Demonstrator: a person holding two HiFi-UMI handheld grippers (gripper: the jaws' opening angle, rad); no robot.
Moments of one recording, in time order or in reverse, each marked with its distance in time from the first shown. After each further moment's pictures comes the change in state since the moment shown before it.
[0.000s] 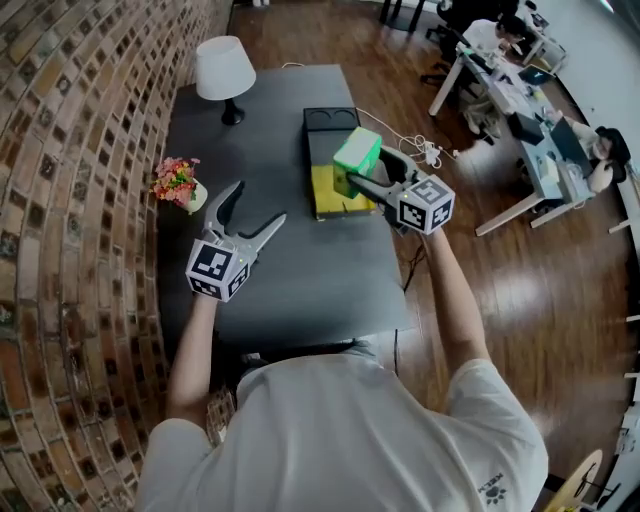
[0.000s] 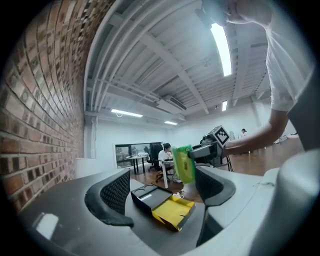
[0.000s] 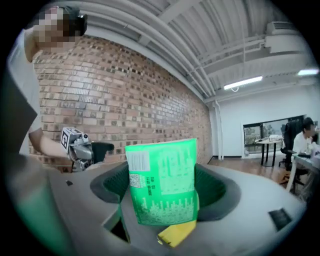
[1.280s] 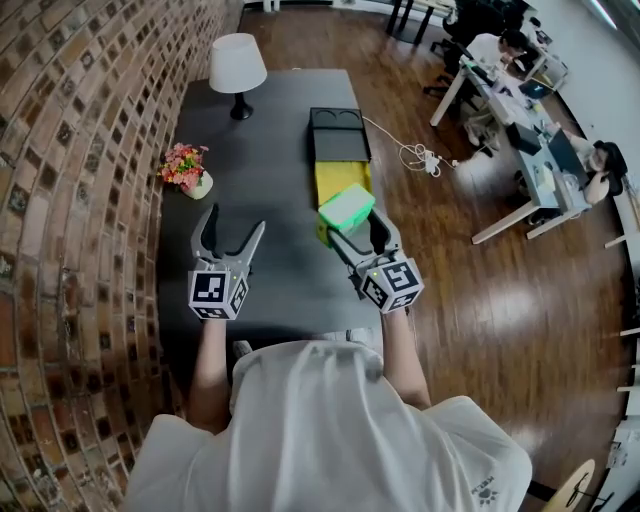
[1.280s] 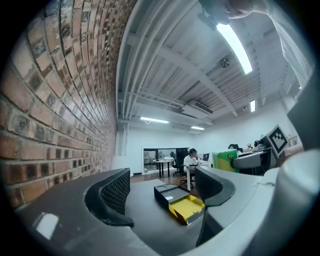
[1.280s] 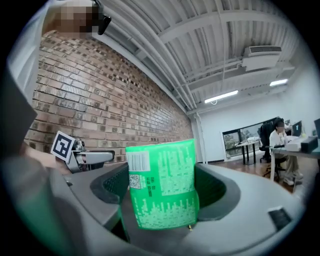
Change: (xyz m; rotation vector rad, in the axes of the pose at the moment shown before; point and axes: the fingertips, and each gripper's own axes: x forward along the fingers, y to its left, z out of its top) left arm -0.093 0.004 -0.023 -0.088 -0.082 0.341; right arm -0.057 0.138 -0.038 0.095 -0.161 -0.240
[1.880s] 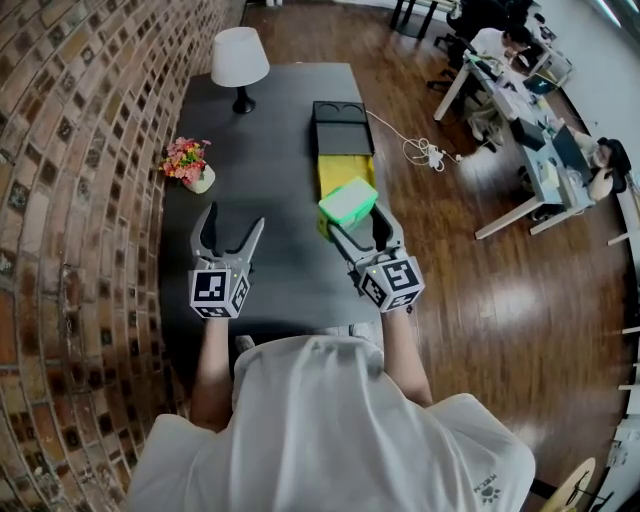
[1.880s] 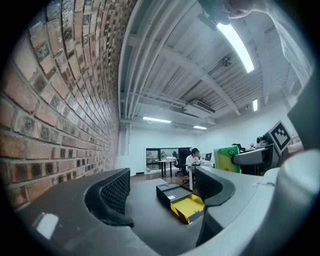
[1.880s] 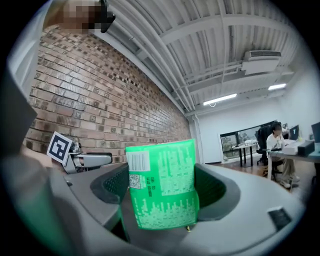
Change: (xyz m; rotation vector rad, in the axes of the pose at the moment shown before) left arm -0.009 0.006 -0.003 -0.002 0.001 0.037; right arm 0.002 0.008 0.006 -0.047 -0.005 -0.027
